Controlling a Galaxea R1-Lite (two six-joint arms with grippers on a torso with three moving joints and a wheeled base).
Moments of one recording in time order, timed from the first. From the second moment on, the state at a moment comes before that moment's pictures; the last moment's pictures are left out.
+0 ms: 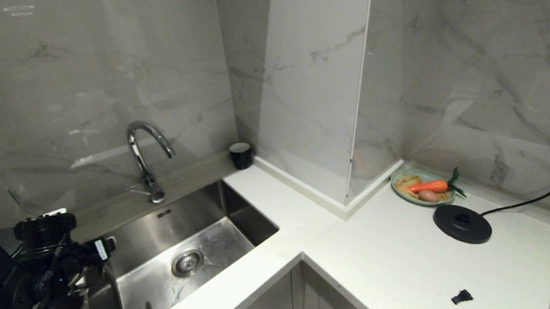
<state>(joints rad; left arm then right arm) 0.22 2.04 -0.53 -0.99 0.25 -0.16 0.00 0.00 0.00 0.00 0.00 0.00</state>
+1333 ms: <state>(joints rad) 0.24 2.16 -0.49 -1.39 0.25 -0.11 0.00 0.00 0.00 0.00 0.00 0.00</state>
